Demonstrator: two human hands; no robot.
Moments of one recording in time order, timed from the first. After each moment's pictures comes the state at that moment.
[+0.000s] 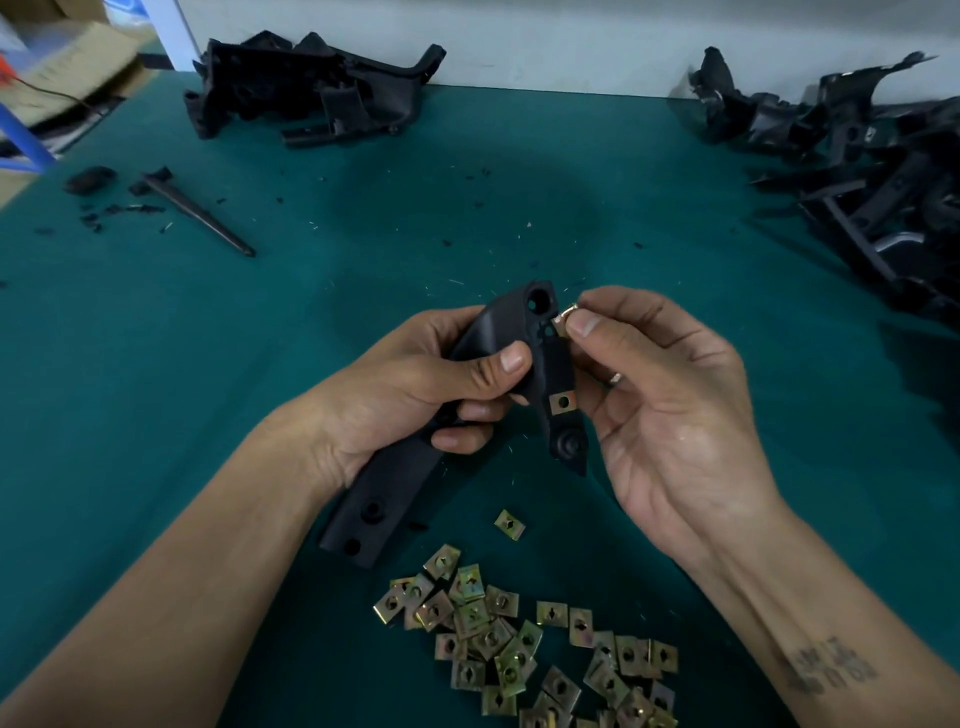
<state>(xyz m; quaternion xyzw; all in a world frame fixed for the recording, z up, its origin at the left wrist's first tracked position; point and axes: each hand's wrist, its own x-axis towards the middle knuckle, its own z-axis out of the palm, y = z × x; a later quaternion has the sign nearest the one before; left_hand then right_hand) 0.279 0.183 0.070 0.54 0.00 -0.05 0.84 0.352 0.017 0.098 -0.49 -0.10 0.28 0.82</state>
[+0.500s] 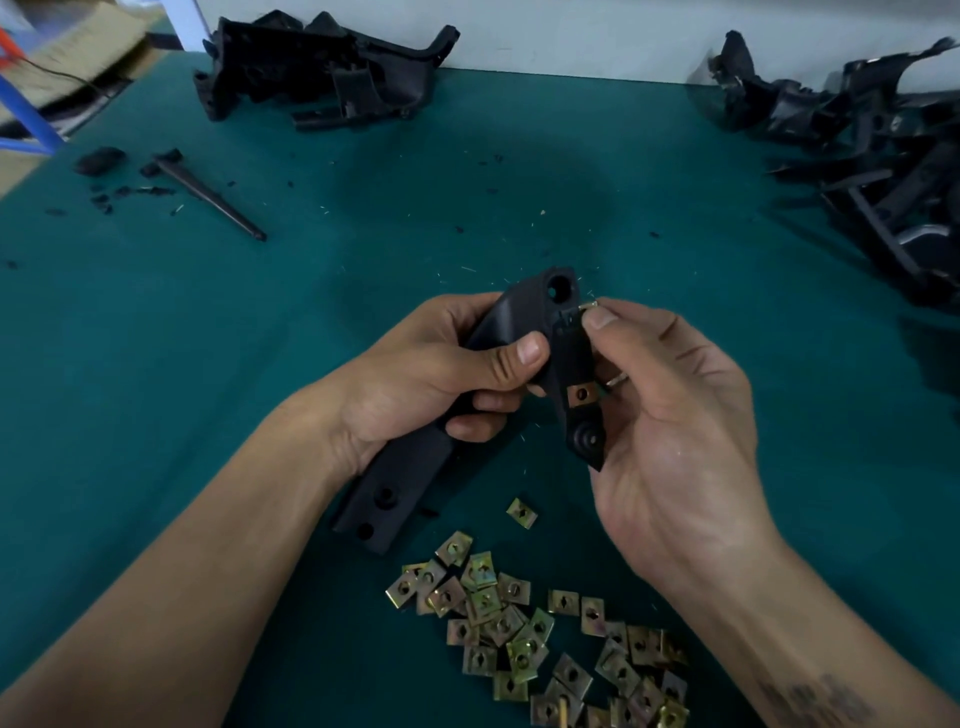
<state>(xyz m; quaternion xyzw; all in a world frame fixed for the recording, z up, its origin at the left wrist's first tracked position) 0.279 0.181 0.072 0.56 0.00 -0.04 0.83 0.328 0.027 0.098 -0.48 -0.02 0.25 0.84</state>
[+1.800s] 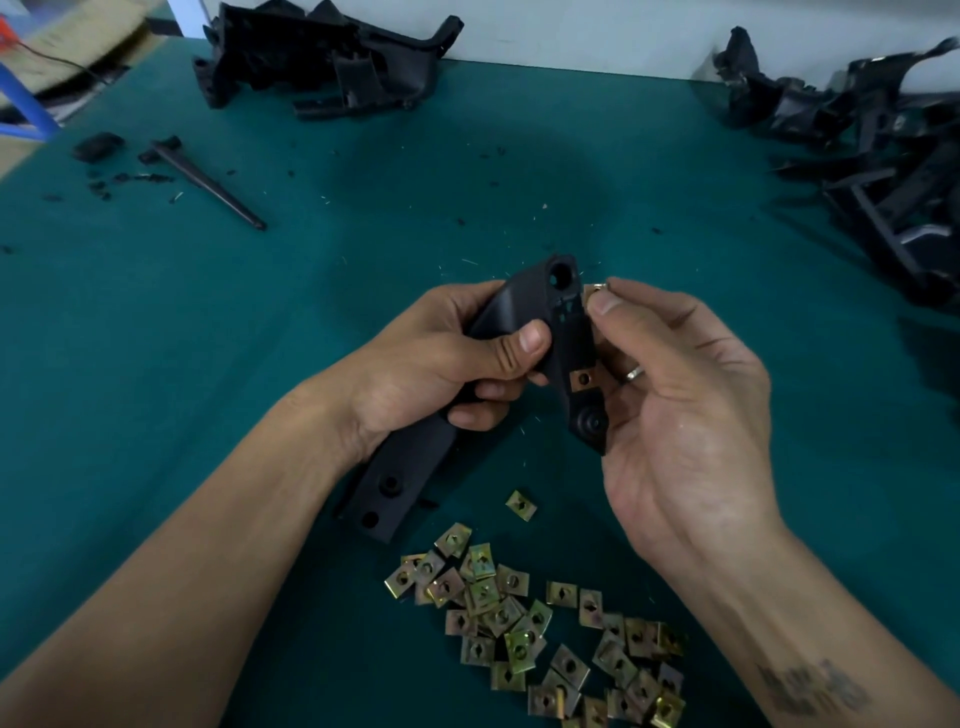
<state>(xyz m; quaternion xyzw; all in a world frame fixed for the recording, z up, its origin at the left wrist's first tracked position) 0.281 0.181 0.072 0.60 0.02 -0.01 0.80 0.332 0.025 0.101 -0.48 -0.05 0.23 0.84</state>
